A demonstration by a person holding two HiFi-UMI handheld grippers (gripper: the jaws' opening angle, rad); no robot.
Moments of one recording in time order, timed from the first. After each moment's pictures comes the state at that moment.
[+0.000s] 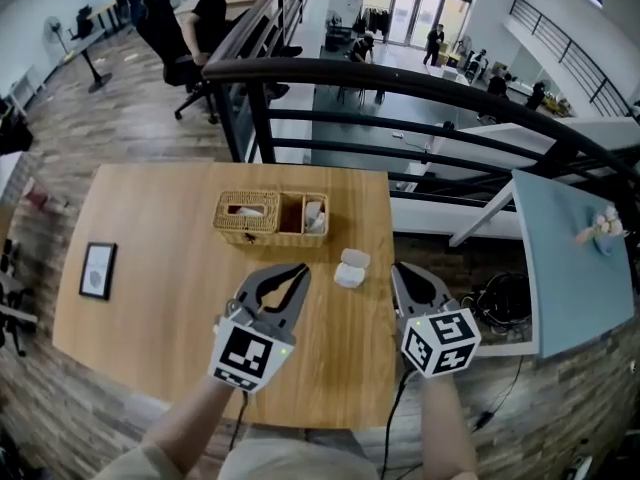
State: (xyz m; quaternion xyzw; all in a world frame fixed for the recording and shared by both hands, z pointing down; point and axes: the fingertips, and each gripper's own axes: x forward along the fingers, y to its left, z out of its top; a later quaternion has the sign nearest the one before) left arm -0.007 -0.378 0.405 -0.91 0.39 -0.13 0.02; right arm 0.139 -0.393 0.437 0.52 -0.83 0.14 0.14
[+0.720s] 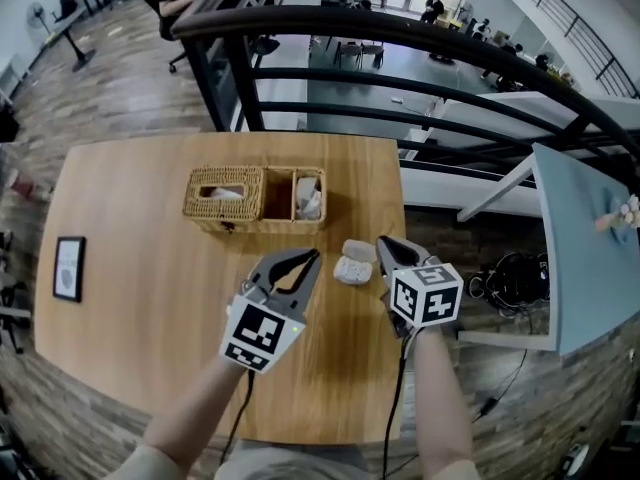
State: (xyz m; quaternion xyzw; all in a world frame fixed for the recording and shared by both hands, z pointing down) left arm 0.029 -0.457 0.557 -0.92 0.36 -0.15 -0.04; right arm 0.149 -0.498 0.624 0.51 -0.80 0.25 0.20
